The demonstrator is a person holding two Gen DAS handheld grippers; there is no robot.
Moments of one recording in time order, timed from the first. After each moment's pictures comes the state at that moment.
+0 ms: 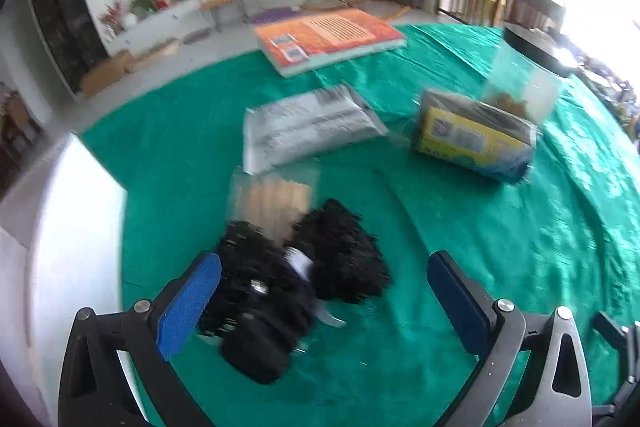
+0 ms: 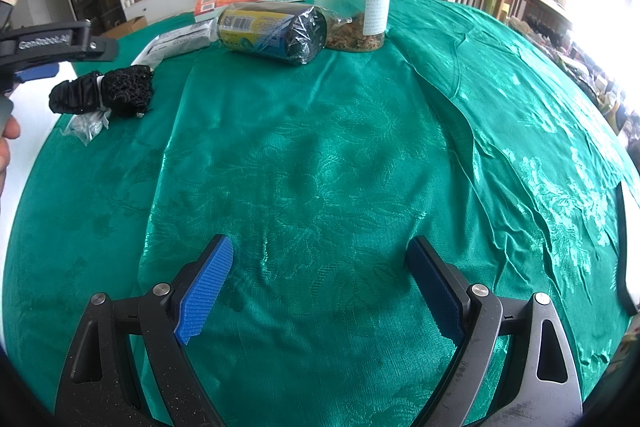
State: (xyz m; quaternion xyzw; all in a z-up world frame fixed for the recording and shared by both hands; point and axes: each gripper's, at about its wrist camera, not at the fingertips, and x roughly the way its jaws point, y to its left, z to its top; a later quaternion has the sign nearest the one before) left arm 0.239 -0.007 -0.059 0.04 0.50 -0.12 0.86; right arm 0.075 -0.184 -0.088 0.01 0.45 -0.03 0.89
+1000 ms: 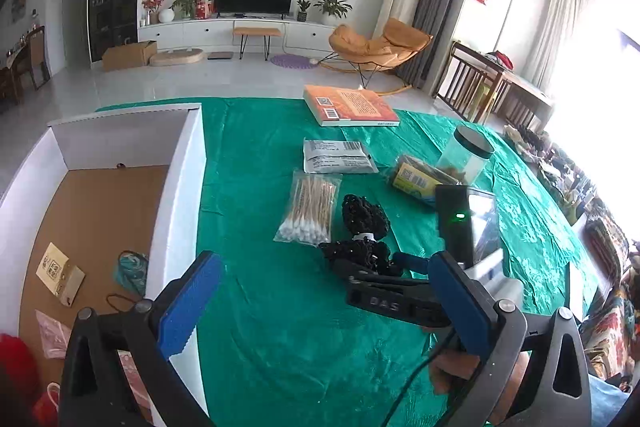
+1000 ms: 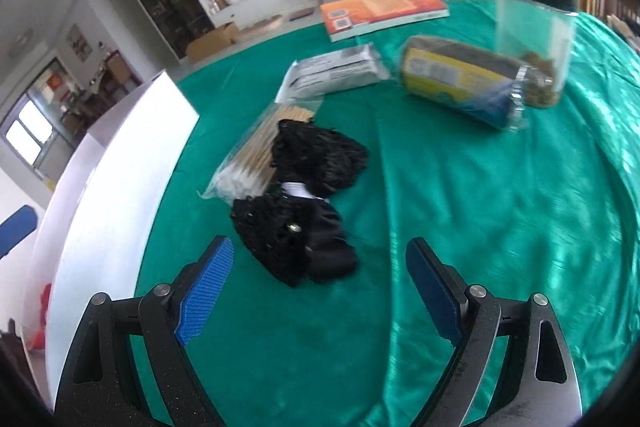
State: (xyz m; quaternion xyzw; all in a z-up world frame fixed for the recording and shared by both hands) left arm 0.082 0.095 0.041 -0.08 0.38 -0.07 0.92; right arm 0.169 -0.061 -0.068 0.08 0.48 0.18 0.85
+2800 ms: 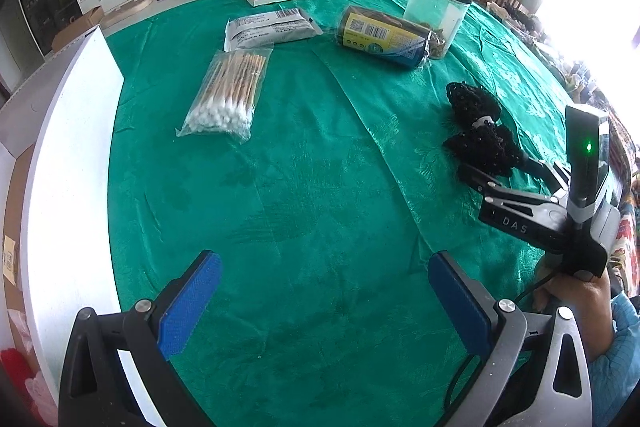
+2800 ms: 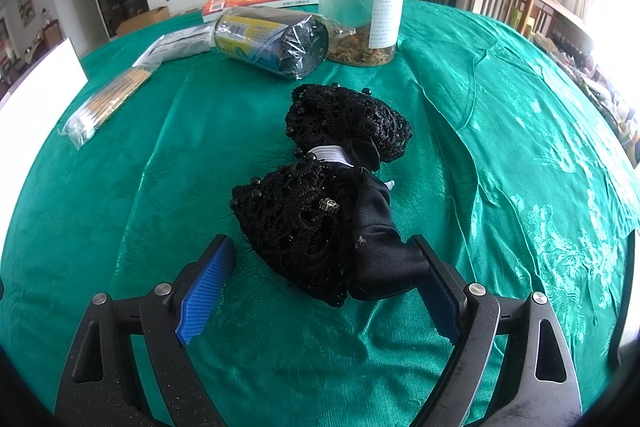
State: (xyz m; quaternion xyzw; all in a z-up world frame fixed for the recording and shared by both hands) left arm 0.101 0.008 -0.036 0.02 0.53 -0.13 0.84; right arm 0.104 -0.207 -0.089 -0.01 0.45 0.02 0.89
